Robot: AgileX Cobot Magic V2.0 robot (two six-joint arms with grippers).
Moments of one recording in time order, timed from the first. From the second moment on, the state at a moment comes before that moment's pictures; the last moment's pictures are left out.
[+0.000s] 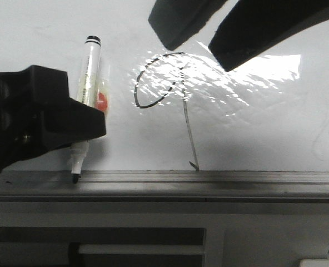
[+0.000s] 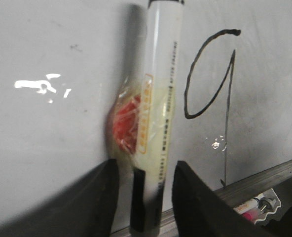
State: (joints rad) left arm -0.96 1.25 -0.32 -0.34 -0.54 -0.30; right arm 0.78 1.09 -0.95 0.29 0.73 0.02
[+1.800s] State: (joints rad) left arm -0.96 0.52 0.00 -0.05 -0.38 -0.26; right arm 0.78 0.00 -0.23 0.01 0.35 0.02
